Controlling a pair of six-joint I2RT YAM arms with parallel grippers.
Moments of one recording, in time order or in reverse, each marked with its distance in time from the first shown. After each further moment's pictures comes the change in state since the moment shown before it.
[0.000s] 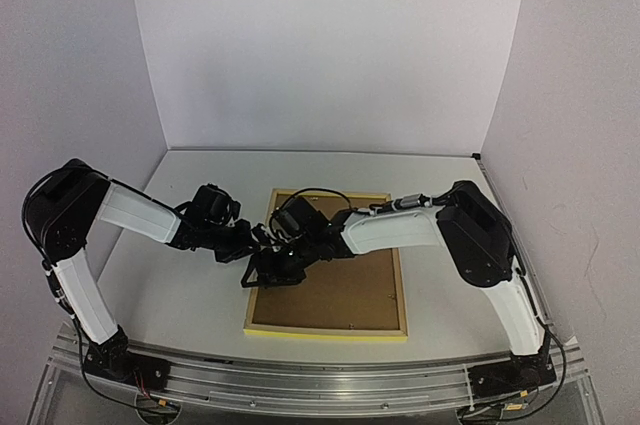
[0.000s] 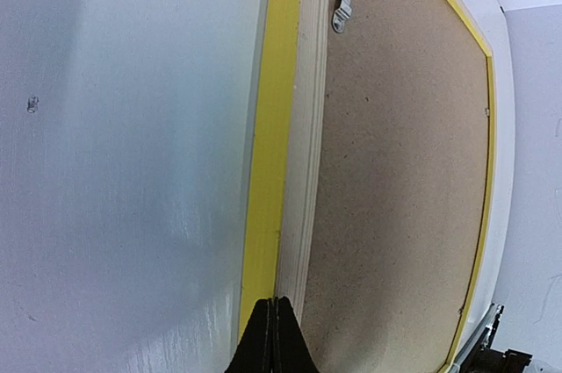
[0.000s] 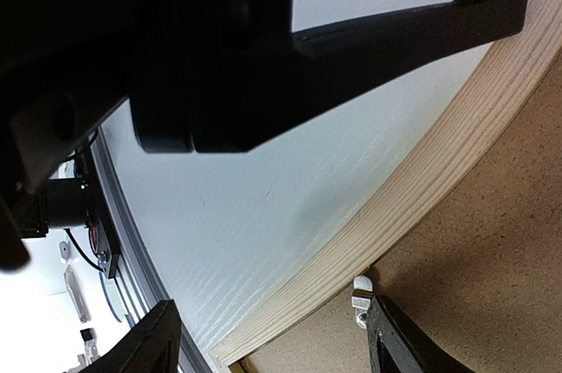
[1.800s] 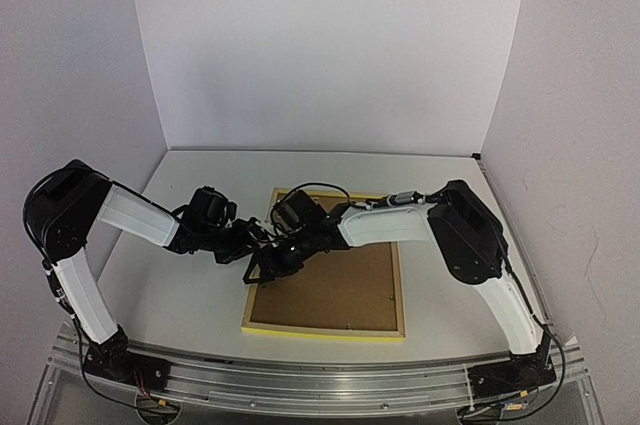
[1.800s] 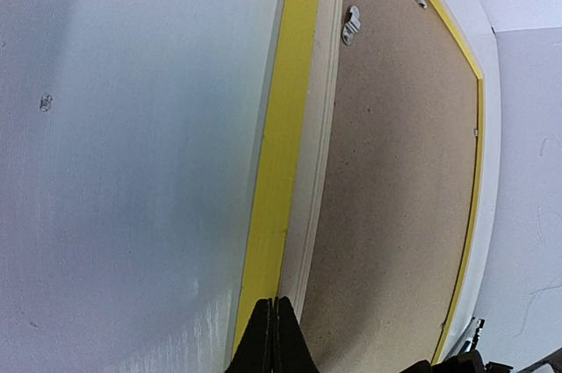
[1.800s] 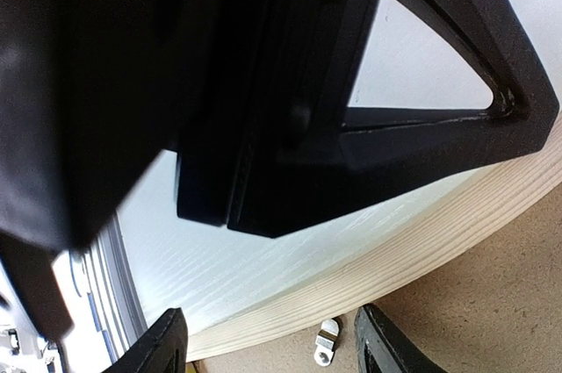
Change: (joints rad) left arm 0.011 0.007 -0.039 0.081 0.006 -0.067; right arm -0.038 0.081 0.112 -0.061 -0.090 -0.268
